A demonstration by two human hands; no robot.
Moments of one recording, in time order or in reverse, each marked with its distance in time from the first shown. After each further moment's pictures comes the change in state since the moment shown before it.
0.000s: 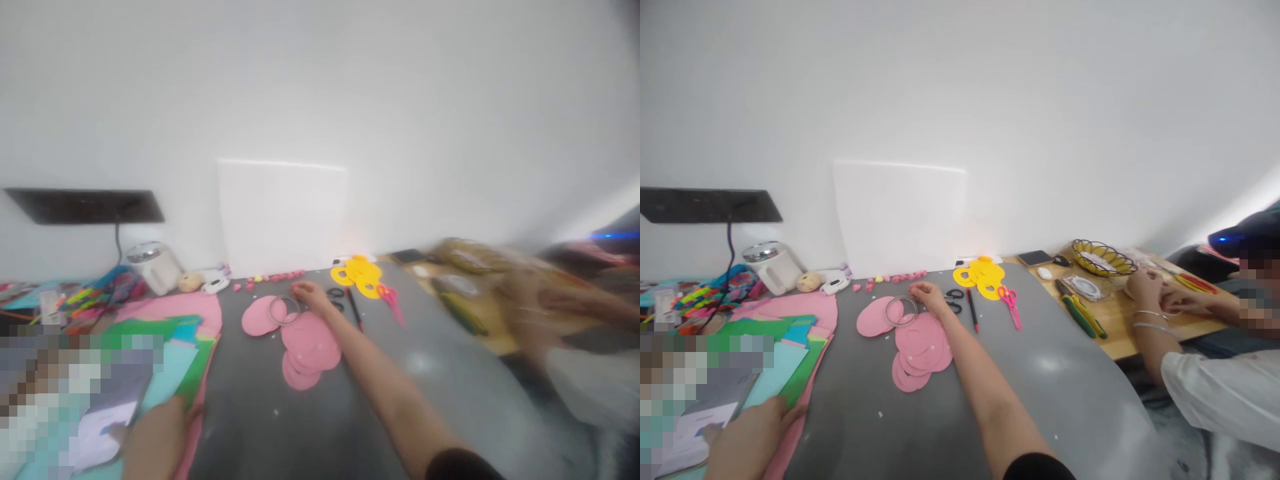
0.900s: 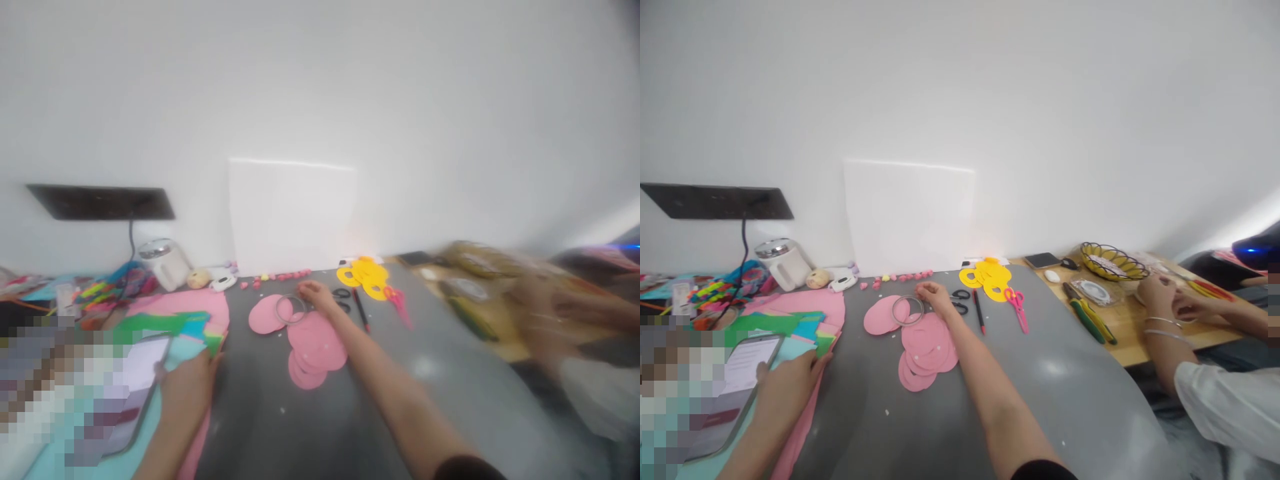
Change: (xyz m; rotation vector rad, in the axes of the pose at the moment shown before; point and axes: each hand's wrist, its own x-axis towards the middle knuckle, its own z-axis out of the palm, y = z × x) left_hand 0.007 0.047 -0.041 0.125 0.100 0.136; right_hand -0.003 0.000 0.001 -0.013 0.020 0.005
